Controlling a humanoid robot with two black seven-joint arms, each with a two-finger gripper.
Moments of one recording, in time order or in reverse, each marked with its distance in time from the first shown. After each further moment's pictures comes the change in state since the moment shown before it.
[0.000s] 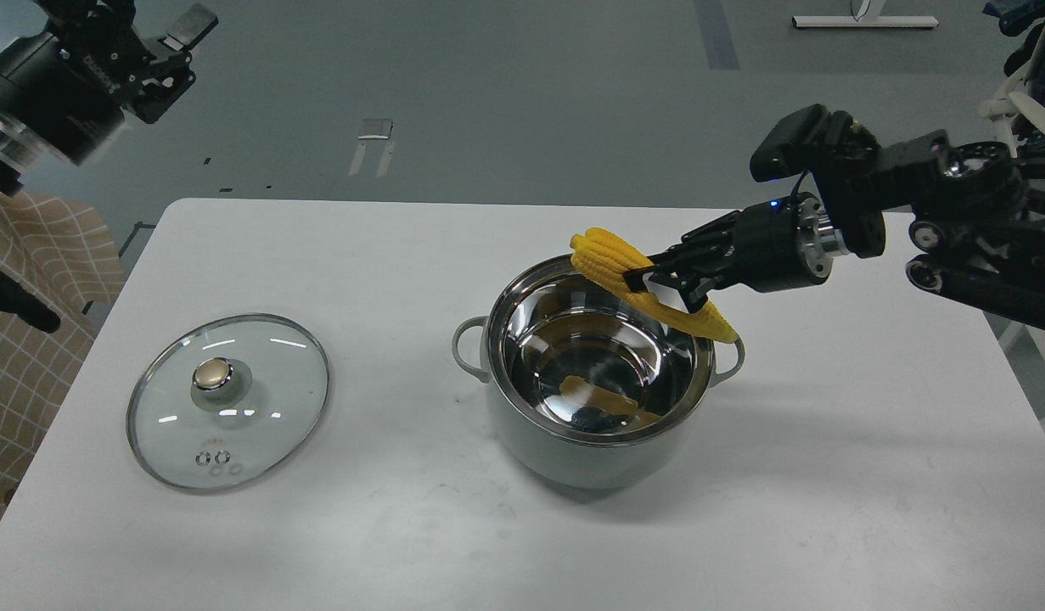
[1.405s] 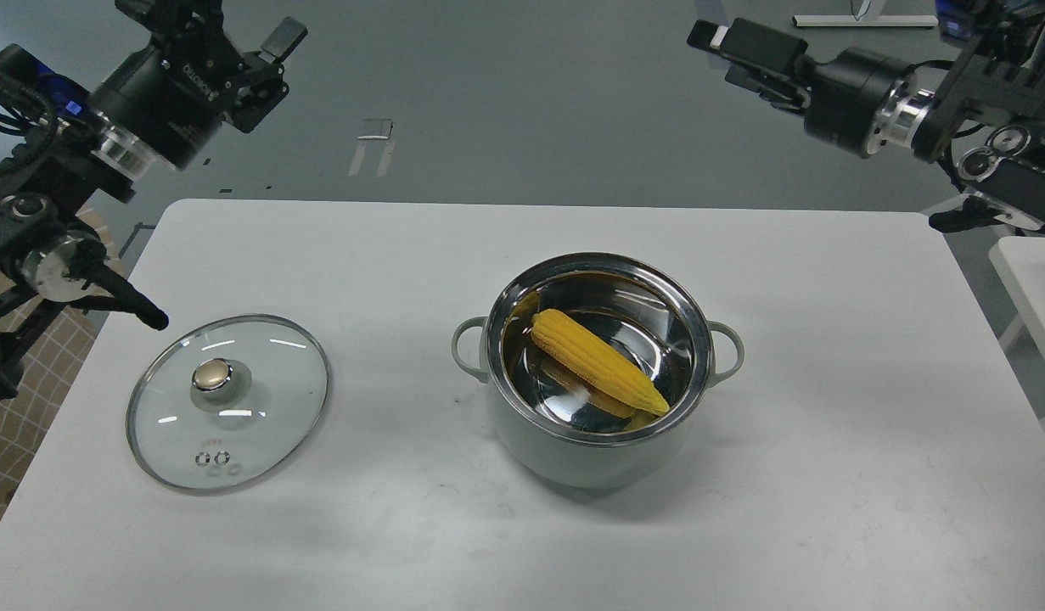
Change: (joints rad) left arm -0.055 -0.276 -0.010 0.081 -0.009 0.002 0.018; right arm -0.235 -0.103 0.373 -0.288 0.774 -0.100 0.000
